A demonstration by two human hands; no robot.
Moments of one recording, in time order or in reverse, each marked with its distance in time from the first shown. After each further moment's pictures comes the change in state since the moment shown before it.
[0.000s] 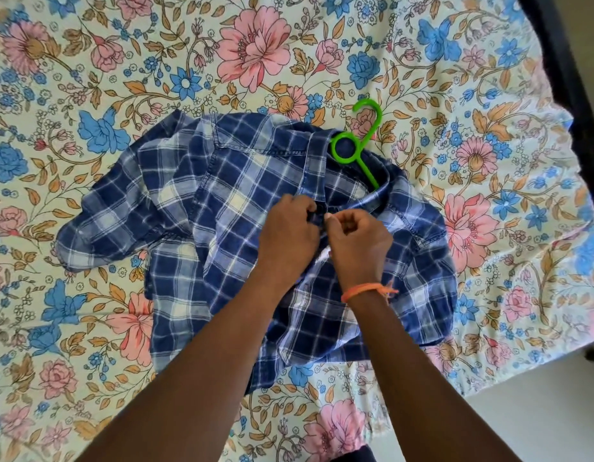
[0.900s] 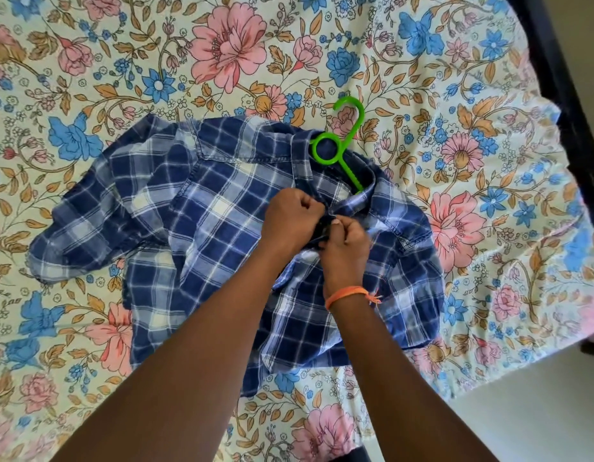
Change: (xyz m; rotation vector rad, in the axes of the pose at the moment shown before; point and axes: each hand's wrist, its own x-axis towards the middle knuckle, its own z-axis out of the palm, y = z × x) left_hand 0.037 0.022 0.023 -0.234 -0.063 -0.165; right_hand 0.008 0.021 0.012 0.399 -0.009 0.361
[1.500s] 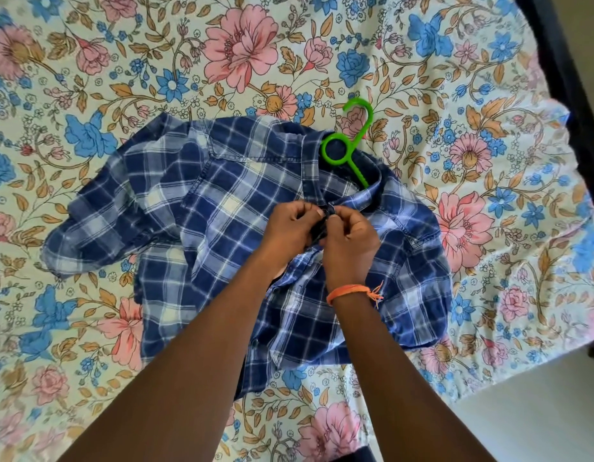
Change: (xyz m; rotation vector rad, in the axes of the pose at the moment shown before) left_hand -0.022 -0.012 -0.016 -0.514 -0.200 -0.162; right_hand -0.015 -0.019 0.004 -0.013 0.051 -0.162
